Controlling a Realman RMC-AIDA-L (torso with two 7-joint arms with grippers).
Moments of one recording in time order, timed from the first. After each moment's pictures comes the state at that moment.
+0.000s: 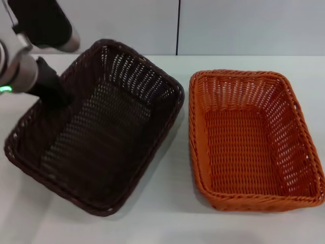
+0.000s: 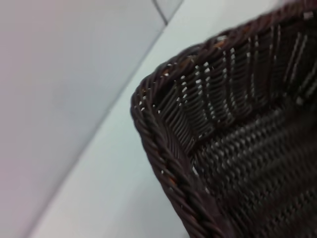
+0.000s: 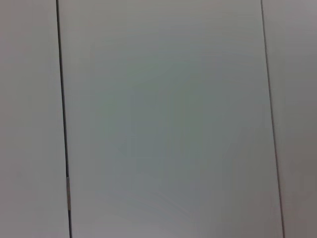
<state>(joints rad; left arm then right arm) -0.53 -2.06 -1.75 -1.59 2.85 -1.37 0.87 0.20 2.07 -1.96 -0.45 -2.05 1.12 2.95</state>
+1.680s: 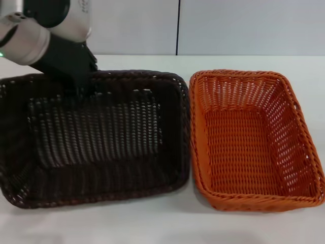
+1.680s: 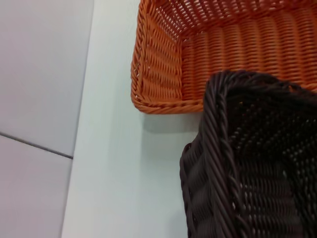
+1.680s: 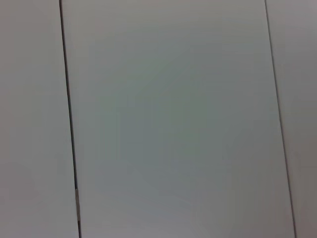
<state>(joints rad) -0.73 -2.06 -1.98 -1.67 2.65 -1.75 1.37 0.21 2.07 -1.95 -0.47 -2.05 1.10 2.96</state>
